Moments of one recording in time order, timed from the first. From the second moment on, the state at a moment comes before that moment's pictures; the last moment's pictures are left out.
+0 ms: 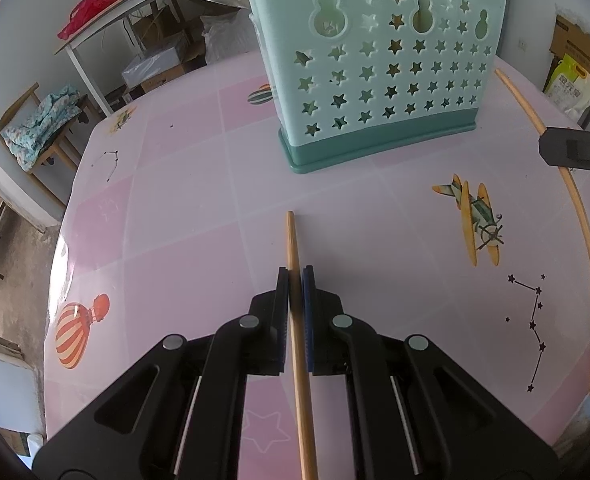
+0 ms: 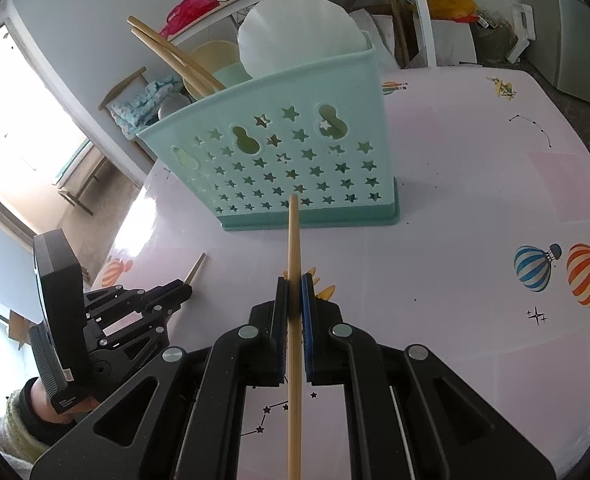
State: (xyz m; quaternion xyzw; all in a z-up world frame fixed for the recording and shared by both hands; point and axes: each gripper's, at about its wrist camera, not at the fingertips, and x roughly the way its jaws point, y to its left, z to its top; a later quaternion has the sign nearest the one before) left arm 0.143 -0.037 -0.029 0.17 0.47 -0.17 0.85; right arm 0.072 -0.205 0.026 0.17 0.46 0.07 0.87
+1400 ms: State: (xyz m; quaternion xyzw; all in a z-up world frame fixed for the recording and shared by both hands) left arm 0.209 -0.033 0.156 -0.12 0.21 -0.29 0.93; right arm 0.049 -0.244 0.063 0.20 0.39 0.06 0.90
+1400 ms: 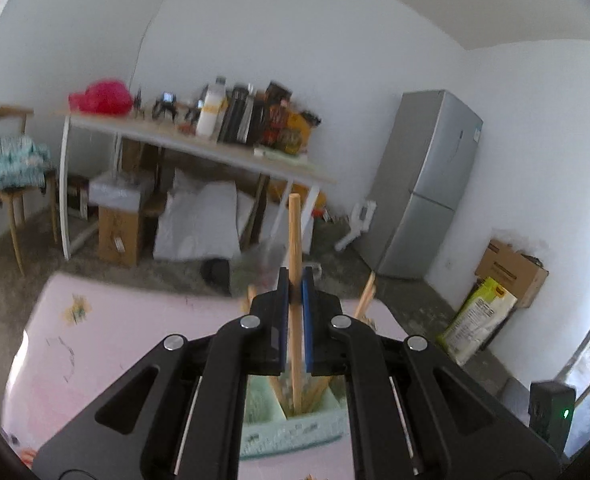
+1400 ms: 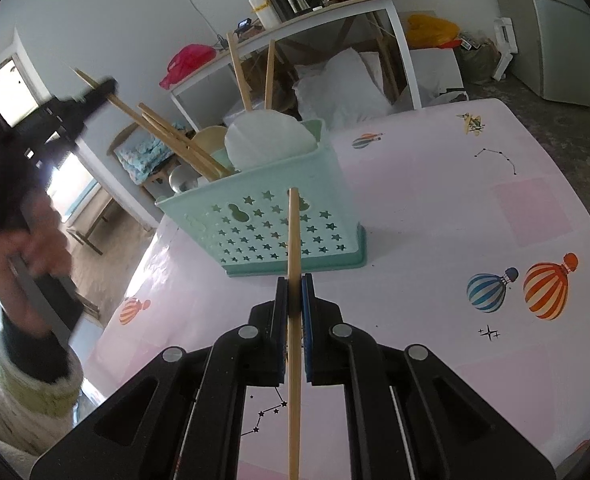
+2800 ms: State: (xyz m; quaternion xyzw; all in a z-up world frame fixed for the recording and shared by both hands) left arm 0.100 0.072 0.065 -0.08 0.31 -0.10 0.94; right arm 0.145 -0.205 0.181 0.08 0.22 0.07 0.97
